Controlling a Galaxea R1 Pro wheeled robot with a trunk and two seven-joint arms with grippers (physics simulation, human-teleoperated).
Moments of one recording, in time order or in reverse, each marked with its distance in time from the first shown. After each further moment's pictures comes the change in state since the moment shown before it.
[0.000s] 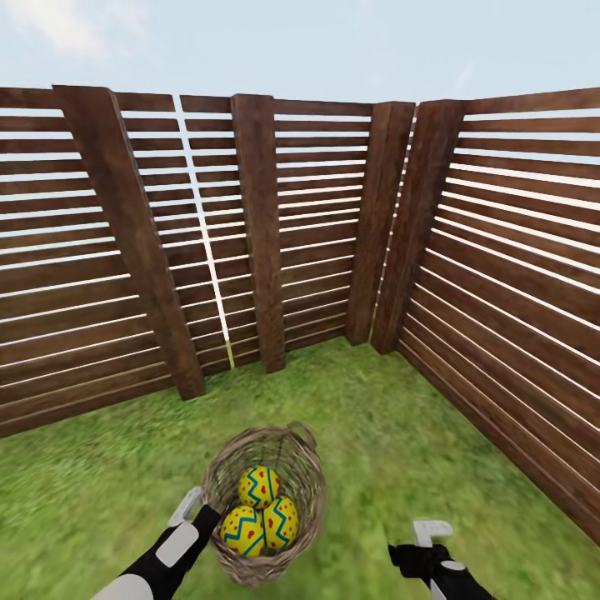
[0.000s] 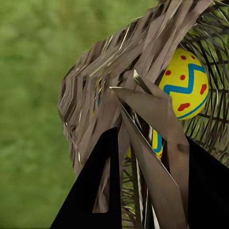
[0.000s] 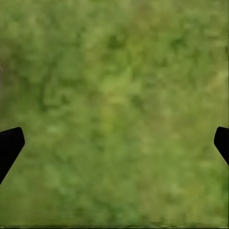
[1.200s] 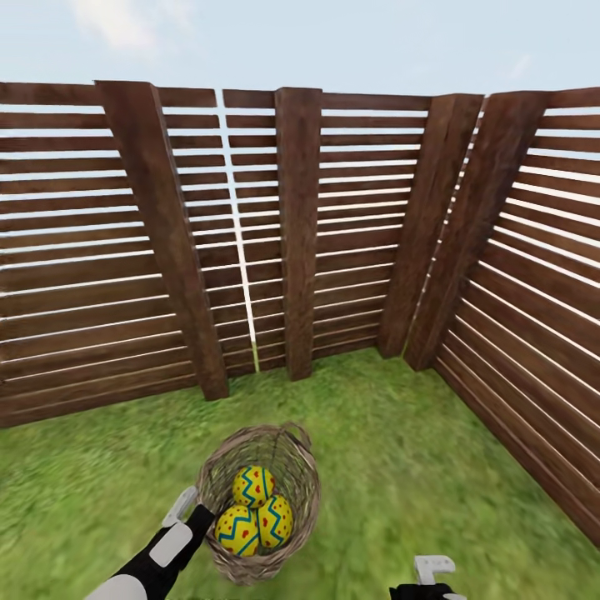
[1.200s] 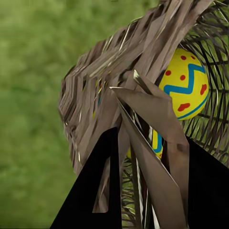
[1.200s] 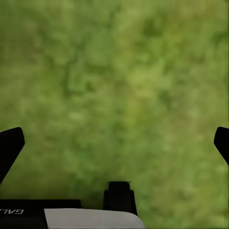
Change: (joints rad) left arm 0.001 0.021 0.005 0.000 0.004 0.001 -0.006; right arm 0.008 0.005 0.000 0.144 0.000 -0.002 -0.001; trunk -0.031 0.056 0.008
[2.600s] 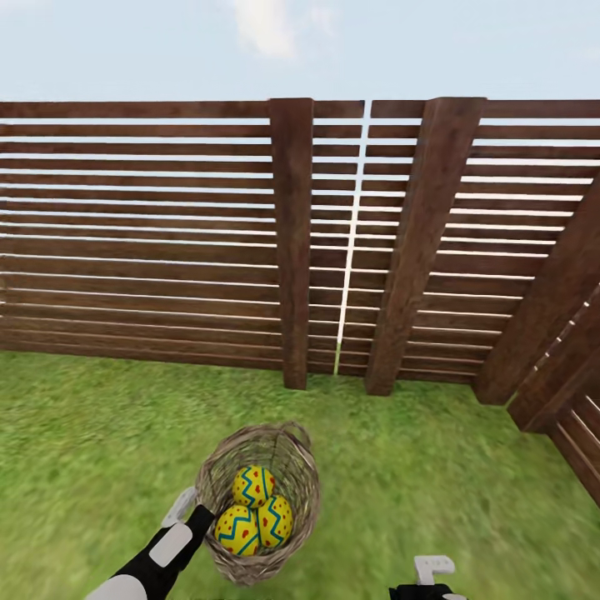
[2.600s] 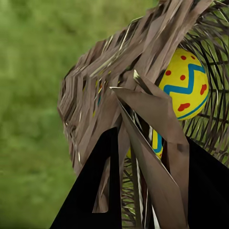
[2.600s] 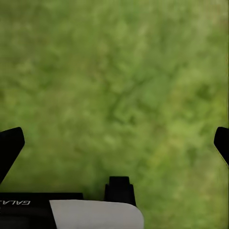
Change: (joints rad) left arm 0.000 0.000 -0.001 0.000 0.002 -0.001 0.000; right arm 0.000 0.002 0.000 0.001 0.000 0.000 -0.001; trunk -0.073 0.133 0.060
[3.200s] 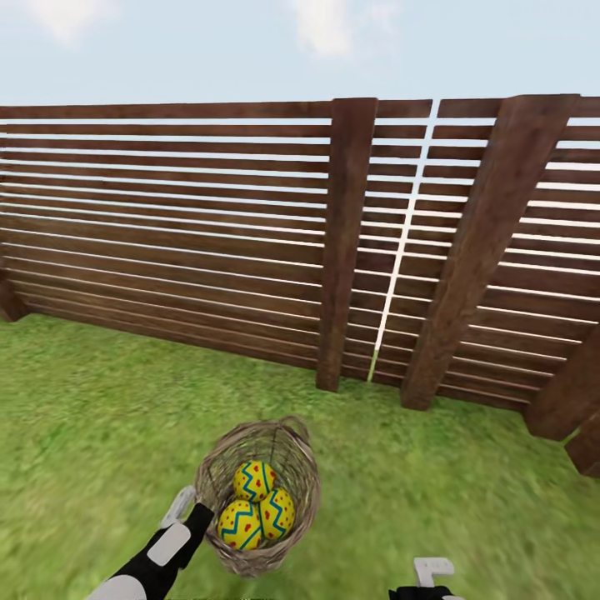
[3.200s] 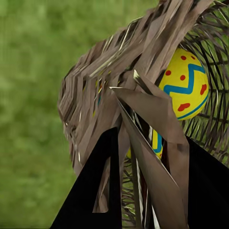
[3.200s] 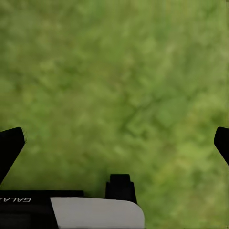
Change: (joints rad) left arm 0.000 -0.001 0.047 0.002 0.002 0.001 -0.036; right arm 0.000 0.002 0.000 0.008 0.000 0.000 -0.001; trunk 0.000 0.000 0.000
